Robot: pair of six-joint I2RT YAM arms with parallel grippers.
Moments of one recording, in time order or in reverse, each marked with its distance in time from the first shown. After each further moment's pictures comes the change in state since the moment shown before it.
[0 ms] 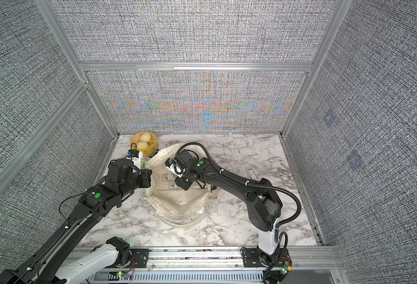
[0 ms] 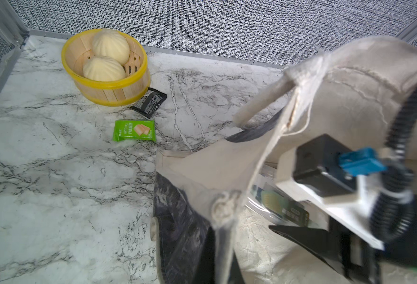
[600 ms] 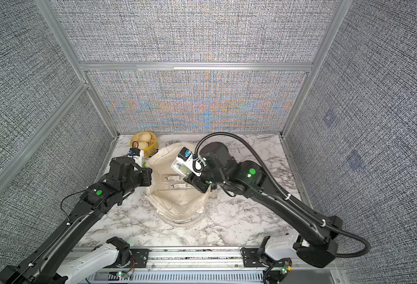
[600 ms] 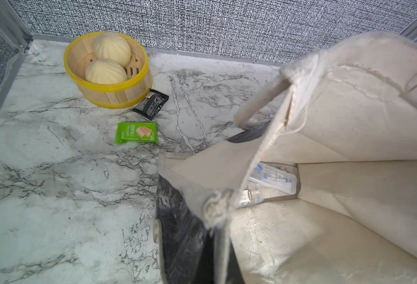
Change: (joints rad) left arm 0.000 0.037 0.029 -0.011 -0.006 0.019; right arm 0.040 -0.520 0.045 -0.199 0.054 0.026
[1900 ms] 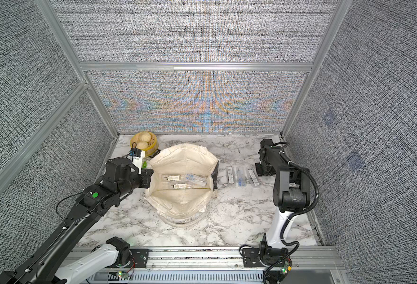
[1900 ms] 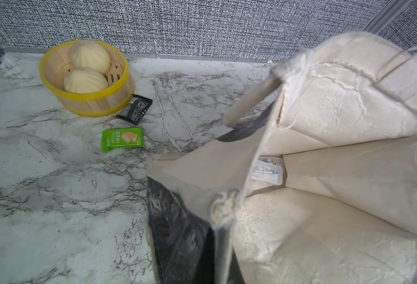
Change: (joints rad) left arm 0.010 -0.036 0.002 -0.007 0.093 0.062; right arm -1.007 0.600 -0.242 0.073 0.209 0.013
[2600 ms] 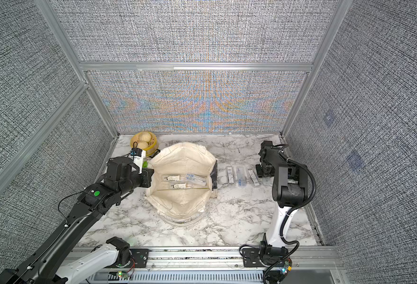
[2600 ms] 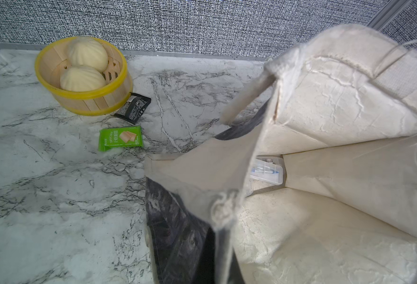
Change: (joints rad) left arm 0.006 0.015 0.000 0.008 0.007 0.000; right arm -0.024 0.078 0.028 0.013 0.005 -0.014
